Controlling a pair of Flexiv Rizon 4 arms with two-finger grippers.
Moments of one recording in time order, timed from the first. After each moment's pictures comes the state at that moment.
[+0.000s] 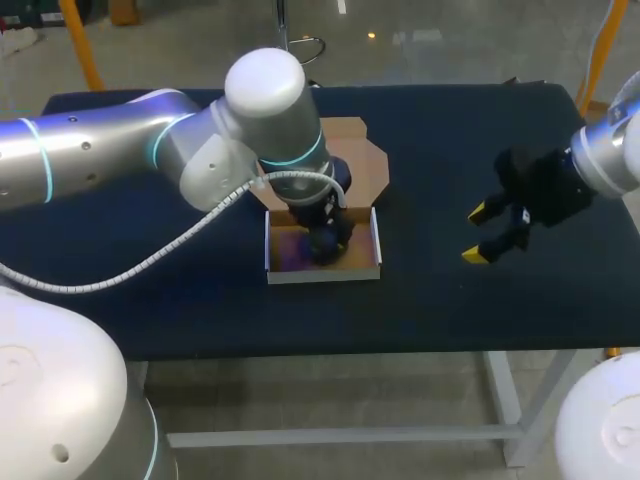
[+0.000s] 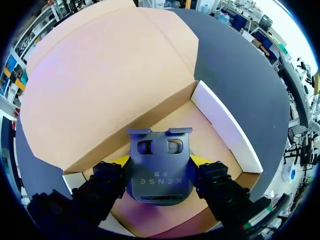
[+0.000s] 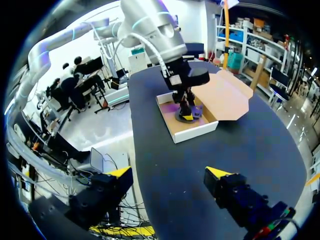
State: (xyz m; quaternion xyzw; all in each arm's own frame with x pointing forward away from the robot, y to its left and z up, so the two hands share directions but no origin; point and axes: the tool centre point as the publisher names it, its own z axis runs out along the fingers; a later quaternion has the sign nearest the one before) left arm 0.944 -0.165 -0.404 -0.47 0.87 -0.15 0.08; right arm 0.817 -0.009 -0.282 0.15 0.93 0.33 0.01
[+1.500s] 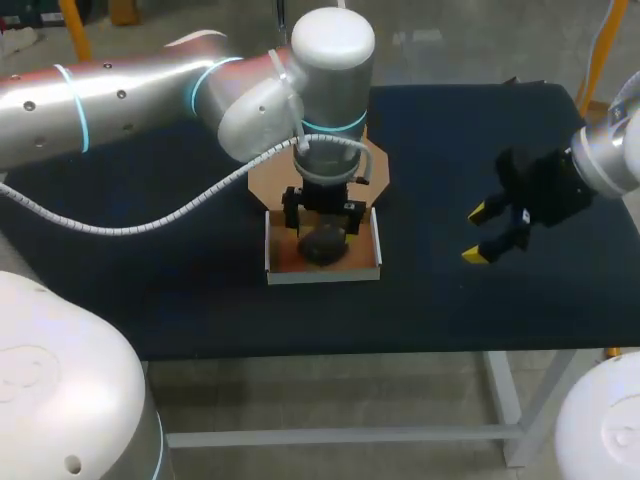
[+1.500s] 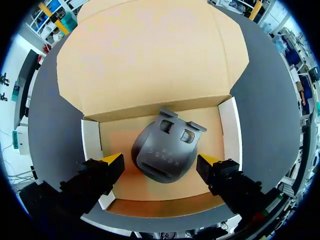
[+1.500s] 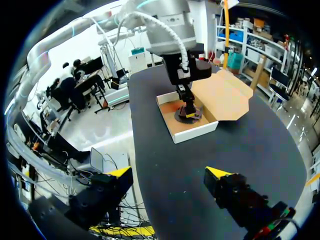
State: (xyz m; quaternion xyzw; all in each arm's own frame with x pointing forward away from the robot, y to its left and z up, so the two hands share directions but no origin) left arm 0.924 -0.157 -0.379 -0.67 0.74 -0.03 0.07; right arm 0.817 -0.009 -0.282 0.15 0.93 0.33 0.01
